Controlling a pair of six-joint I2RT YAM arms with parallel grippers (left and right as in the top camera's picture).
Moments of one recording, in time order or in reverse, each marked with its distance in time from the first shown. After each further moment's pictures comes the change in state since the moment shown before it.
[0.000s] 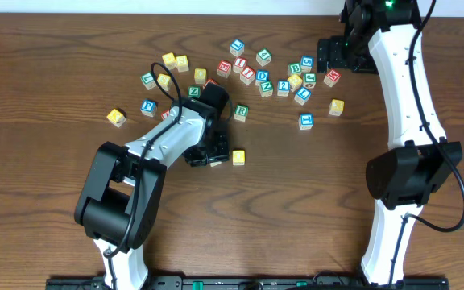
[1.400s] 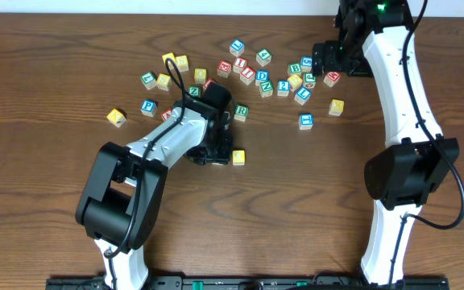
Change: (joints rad) left arm -0.011 0.000 0.000 0.034 0.039 0.273; right arm 0.013 0.000 -0.057 0.038 -0.008 0.000
